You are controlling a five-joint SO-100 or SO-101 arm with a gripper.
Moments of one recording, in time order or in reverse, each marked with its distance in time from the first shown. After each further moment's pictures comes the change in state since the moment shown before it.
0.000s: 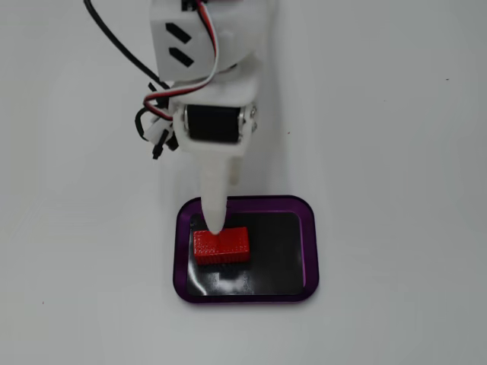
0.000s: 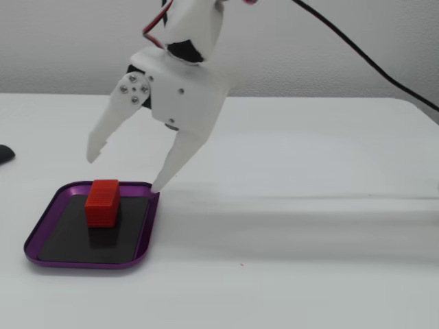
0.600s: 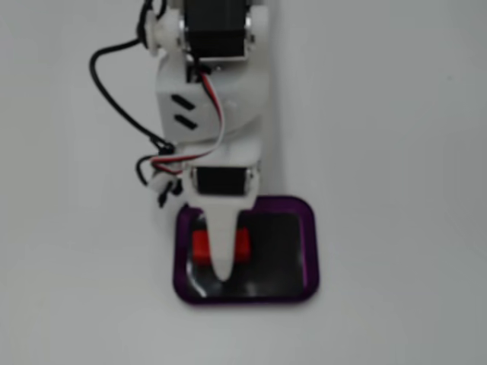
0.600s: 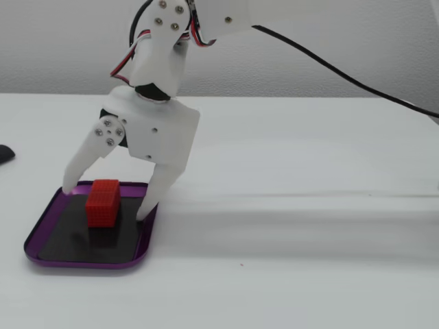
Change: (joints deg) arm 0.1 -15.5 -13.2 1.8 -5.4
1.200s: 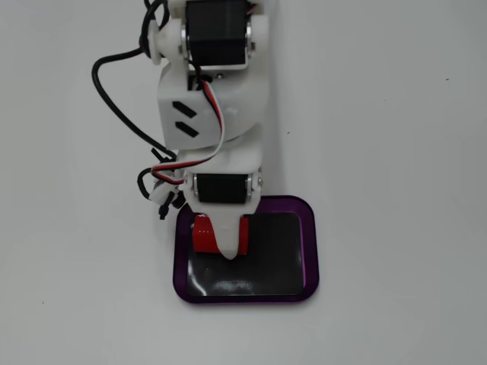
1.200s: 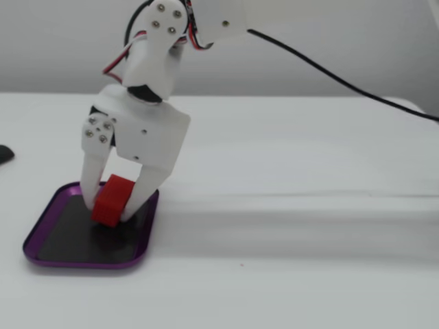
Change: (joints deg) arm 0.0 -1.6 -1.1 -3.3 -0.3
